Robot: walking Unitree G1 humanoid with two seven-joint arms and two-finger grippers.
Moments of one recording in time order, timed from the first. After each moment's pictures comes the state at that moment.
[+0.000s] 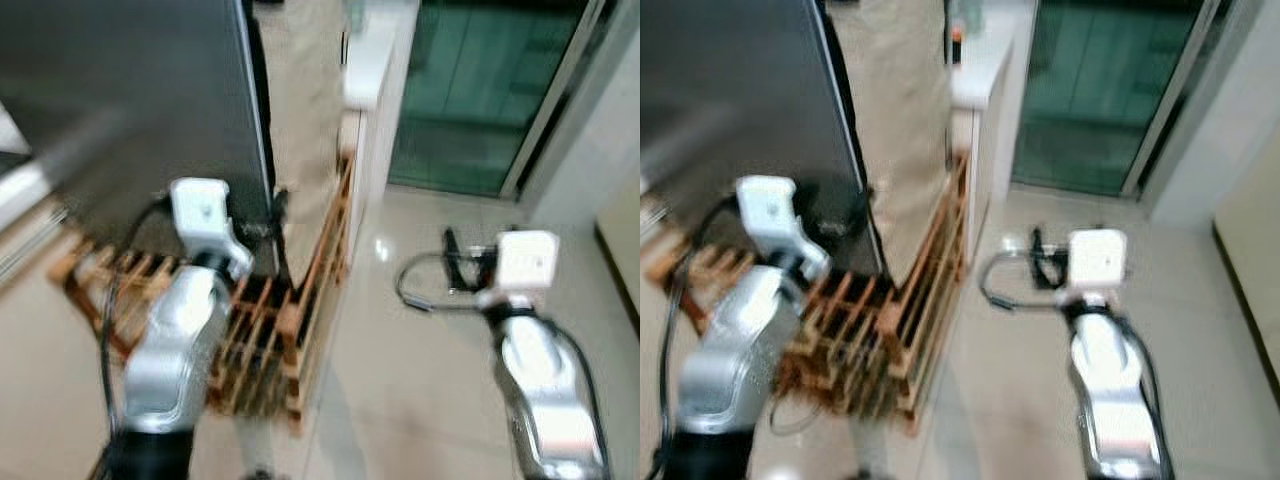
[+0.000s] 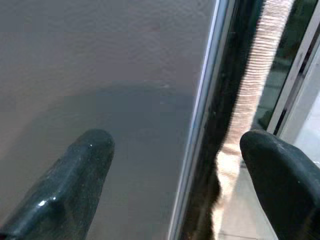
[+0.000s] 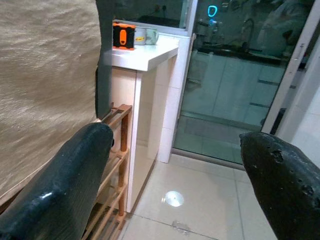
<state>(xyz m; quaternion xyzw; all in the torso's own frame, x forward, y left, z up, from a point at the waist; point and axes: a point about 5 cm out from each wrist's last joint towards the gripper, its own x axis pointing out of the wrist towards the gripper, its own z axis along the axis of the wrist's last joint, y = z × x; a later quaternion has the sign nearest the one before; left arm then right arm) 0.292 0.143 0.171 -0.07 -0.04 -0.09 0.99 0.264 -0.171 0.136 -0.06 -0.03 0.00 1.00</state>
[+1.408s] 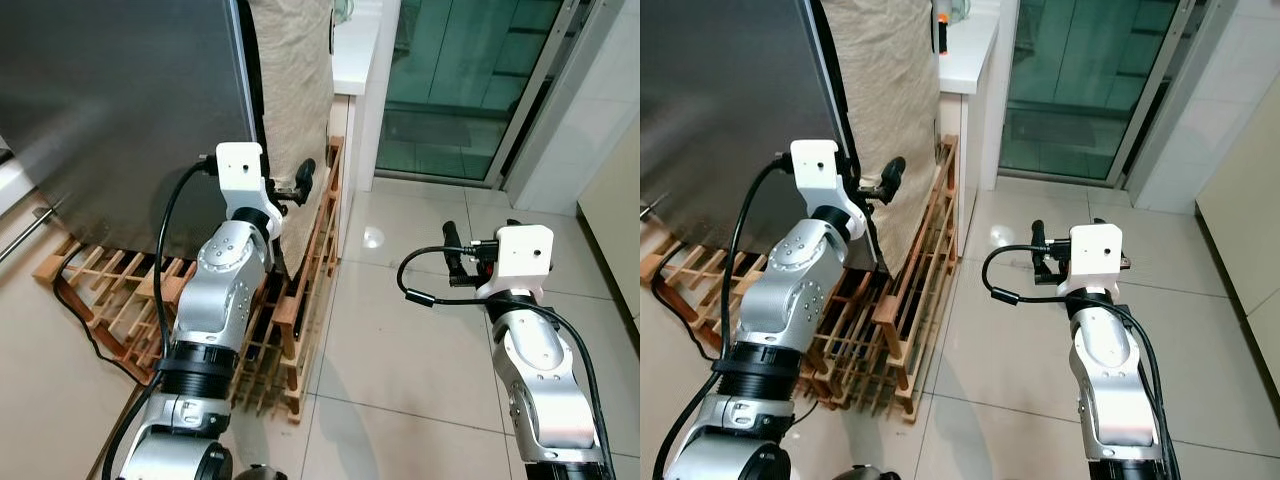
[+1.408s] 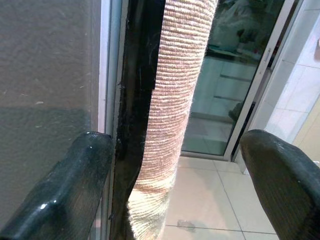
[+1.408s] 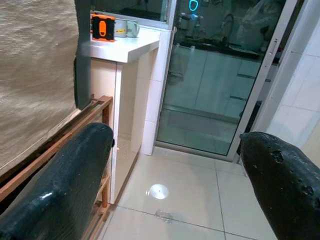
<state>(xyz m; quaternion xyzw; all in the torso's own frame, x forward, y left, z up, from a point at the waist) 0.349 0.105 0.180 -0.09 -0.02 -0.10 0.99 0.271 -0.180 0.133 -0.06 -0.02 -0.02 1.00</state>
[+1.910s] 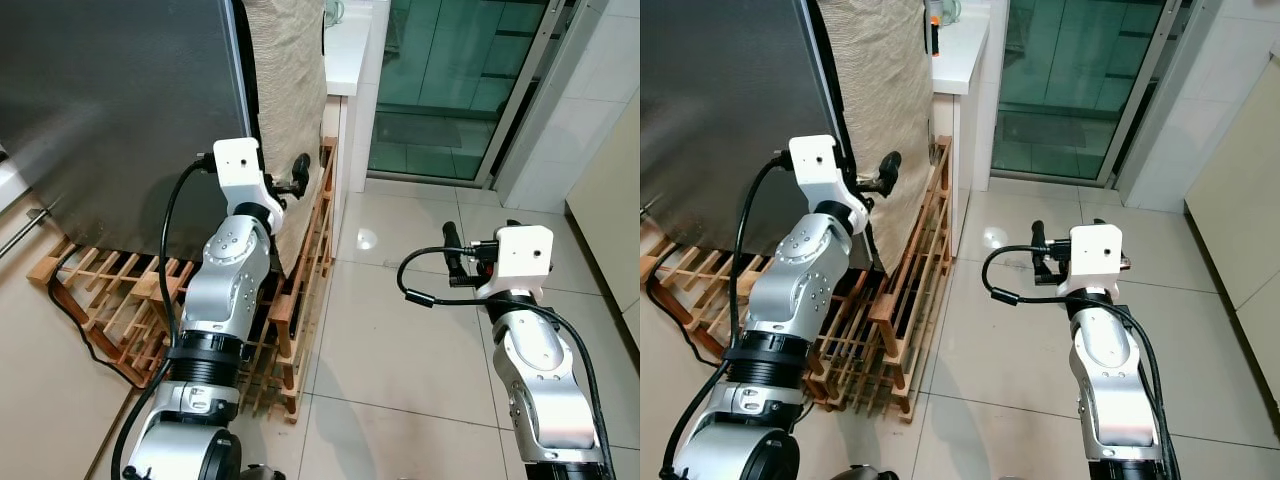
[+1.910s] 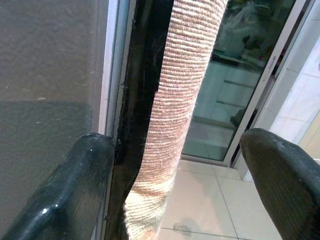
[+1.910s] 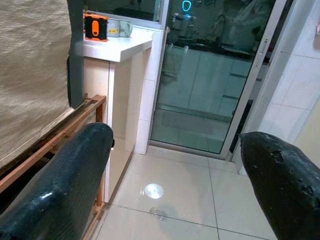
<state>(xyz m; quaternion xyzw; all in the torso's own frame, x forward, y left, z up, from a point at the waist) 0.356 0.102 0.180 -0.11 -0.02 -0.07 0.99 0.271 -0.181 0.132 -0.06 -0.02 -0.02 1.00</state>
